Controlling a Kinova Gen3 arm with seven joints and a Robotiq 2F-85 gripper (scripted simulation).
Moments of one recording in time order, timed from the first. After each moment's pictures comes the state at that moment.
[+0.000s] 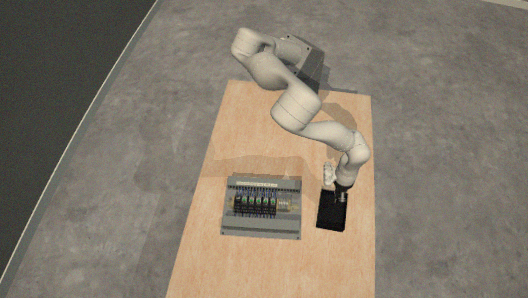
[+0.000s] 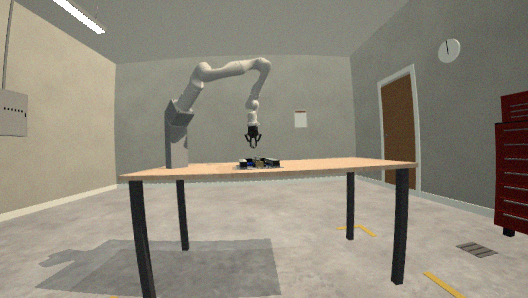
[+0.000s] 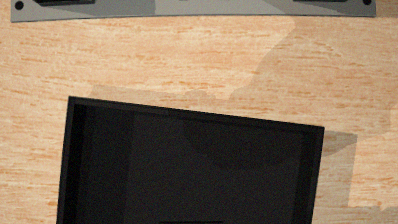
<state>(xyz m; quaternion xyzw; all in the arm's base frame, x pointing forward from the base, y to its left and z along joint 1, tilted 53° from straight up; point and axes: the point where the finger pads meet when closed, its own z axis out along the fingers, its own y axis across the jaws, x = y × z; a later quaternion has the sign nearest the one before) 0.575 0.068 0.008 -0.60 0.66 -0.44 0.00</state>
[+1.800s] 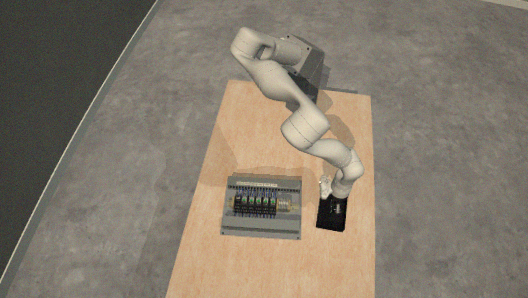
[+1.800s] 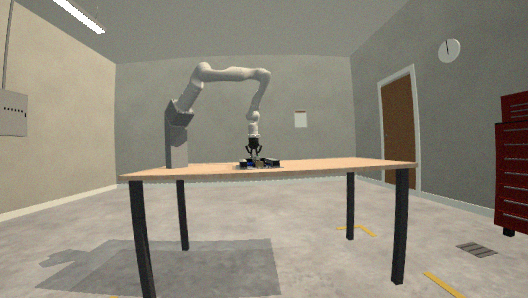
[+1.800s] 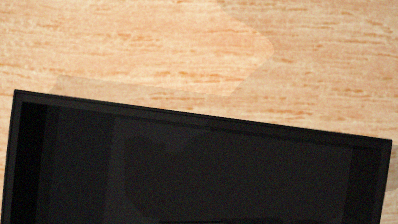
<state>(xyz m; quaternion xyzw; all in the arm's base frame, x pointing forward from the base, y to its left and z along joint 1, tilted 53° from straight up) 0.623 0.017 -0.043 -0.61 0.66 -0.44 0.00</state>
